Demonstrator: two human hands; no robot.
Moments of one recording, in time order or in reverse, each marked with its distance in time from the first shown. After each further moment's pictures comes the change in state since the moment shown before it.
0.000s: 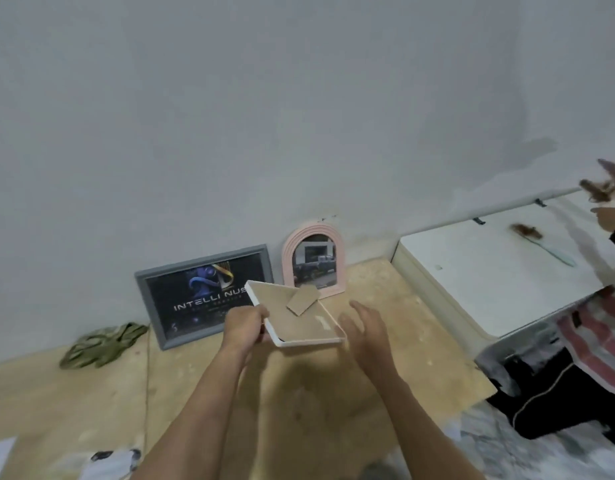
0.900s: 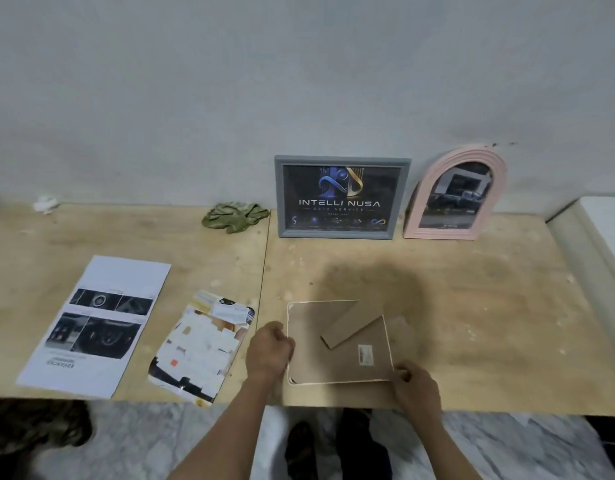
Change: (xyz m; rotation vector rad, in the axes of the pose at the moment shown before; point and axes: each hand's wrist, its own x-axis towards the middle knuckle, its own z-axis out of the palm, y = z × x) left_hand -0.079 -0.200 -0.161 0.457 0.304 -0.200; right_hand -0.145 0.065 0.123 -0.337 -0.467 0.276
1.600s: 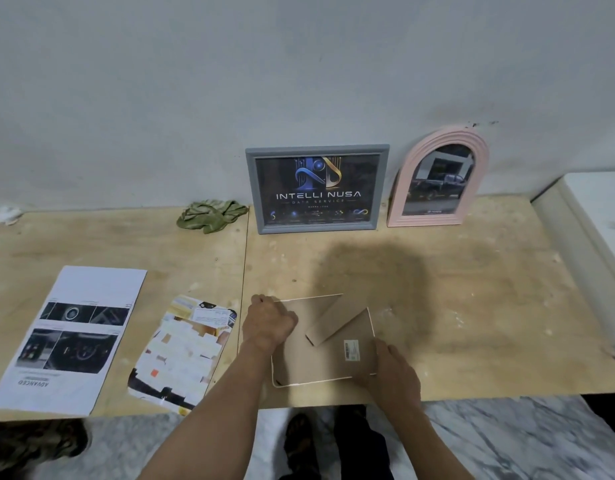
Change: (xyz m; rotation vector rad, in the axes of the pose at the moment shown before) left_hand 0.041 0.053 0.019 0.449 -0.046 0.088; right_hand 0.006 -0.019 0.000 -0.337 -0.054 -0.194
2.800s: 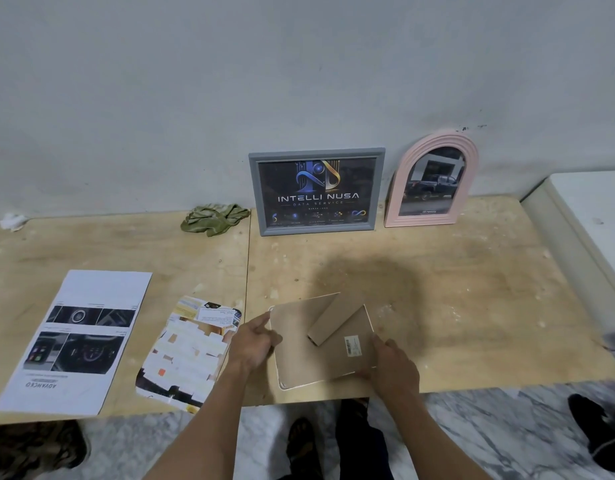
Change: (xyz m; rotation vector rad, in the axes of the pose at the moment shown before) left_hand -0.030 -0.060 -0.008 -0.725 -0.160 -0.127; right_hand 0.001 -0.004 0.009 -0.080 -0.004 0.034
